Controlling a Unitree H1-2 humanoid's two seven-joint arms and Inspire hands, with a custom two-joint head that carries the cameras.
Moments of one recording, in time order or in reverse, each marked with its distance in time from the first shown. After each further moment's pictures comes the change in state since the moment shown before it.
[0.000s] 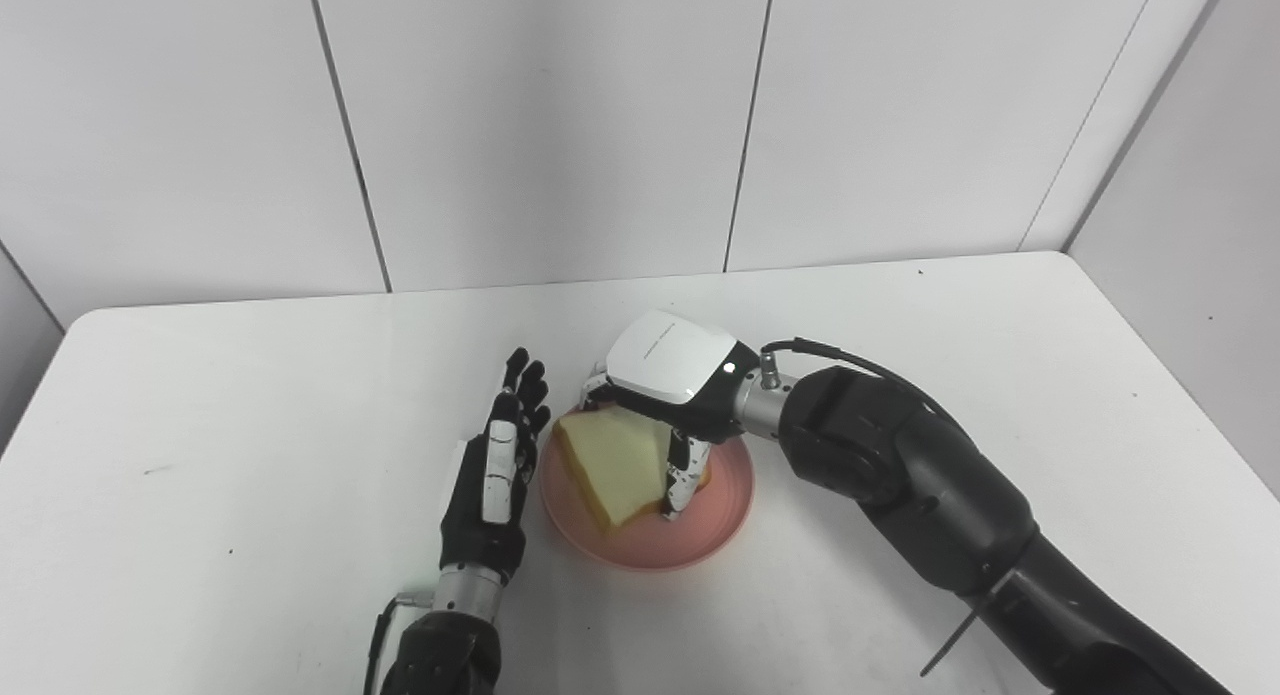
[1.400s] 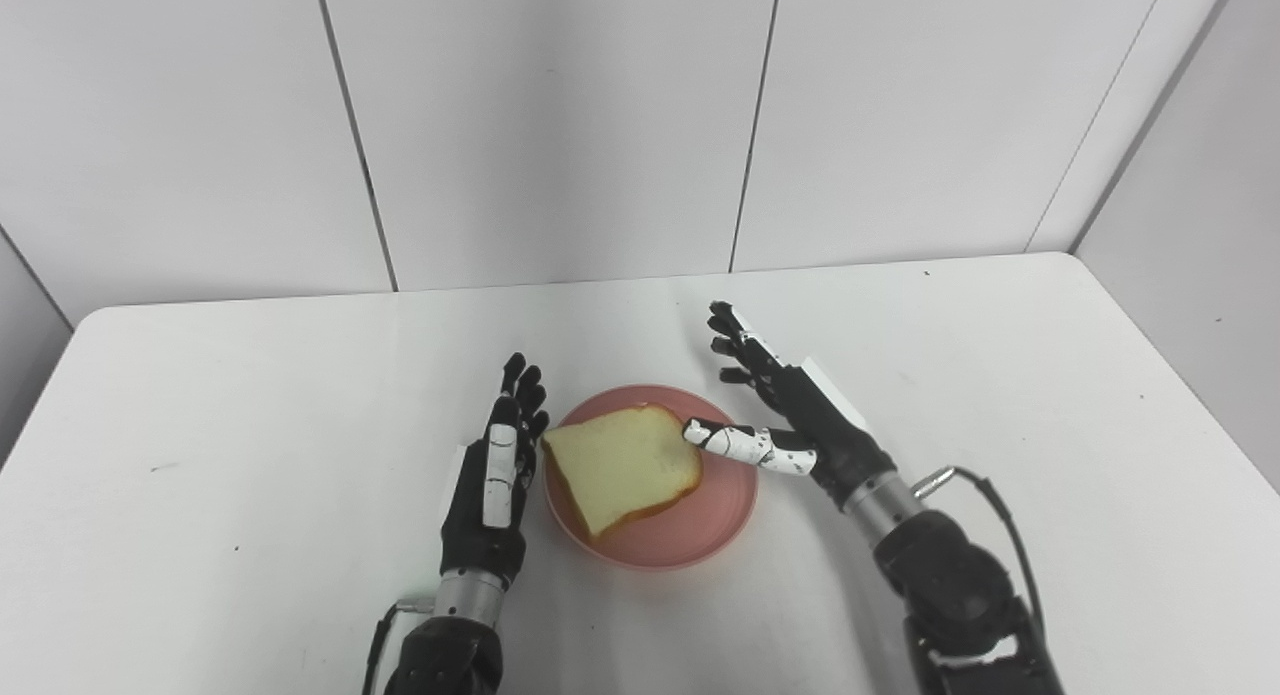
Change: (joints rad) left arm 0.028 0.003 0.004 -0.040 0.025 0.008 0.032; right arm 0.406 0.347 -0.536 -0.043 0.855 0.237 -0.280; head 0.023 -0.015
